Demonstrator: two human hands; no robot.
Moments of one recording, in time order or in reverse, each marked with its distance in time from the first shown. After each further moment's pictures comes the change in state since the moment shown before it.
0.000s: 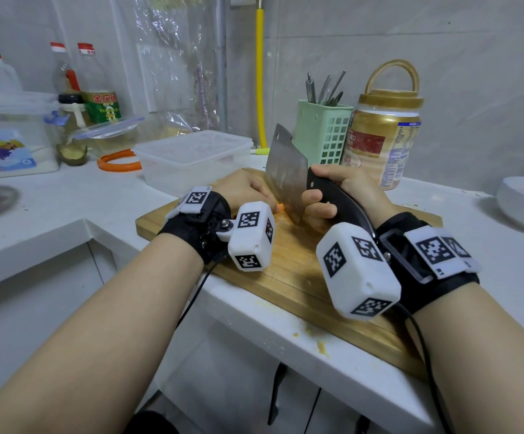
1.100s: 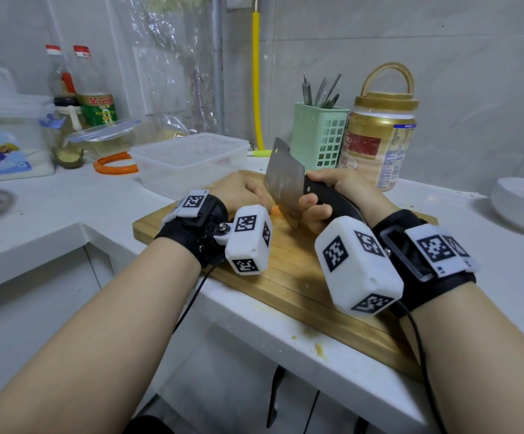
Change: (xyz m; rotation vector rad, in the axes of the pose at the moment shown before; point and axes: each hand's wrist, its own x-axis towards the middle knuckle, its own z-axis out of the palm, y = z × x) left_hand -0.001 0.001 0.000 -0.024 0.039 -0.072; right_hand 0.005 -0.003 -0.002 -0.003 0.047 0.074
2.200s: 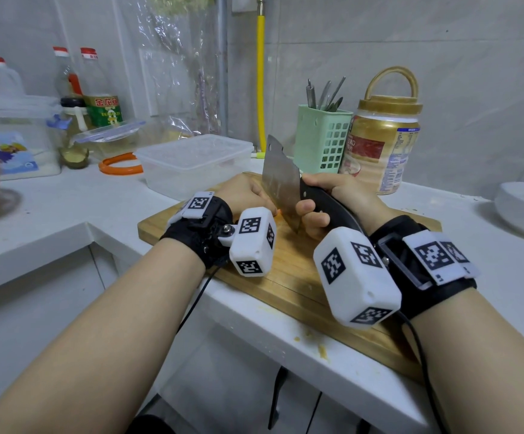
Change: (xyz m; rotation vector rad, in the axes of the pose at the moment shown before) left_hand -0.002 0.003 0.002 0.006 0.000 0.007; right_hand 0.001 0.005 0.007 -0.062 -0.035 -0.001
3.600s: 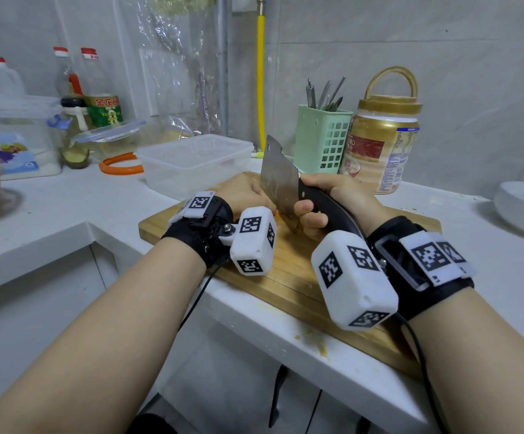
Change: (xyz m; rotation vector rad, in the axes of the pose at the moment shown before) left_hand -0.001 0.000 -0.002 0.018 -0.002 -0.034; right_hand -0.001 0.002 0.003 0.009 -0.004 -0.008
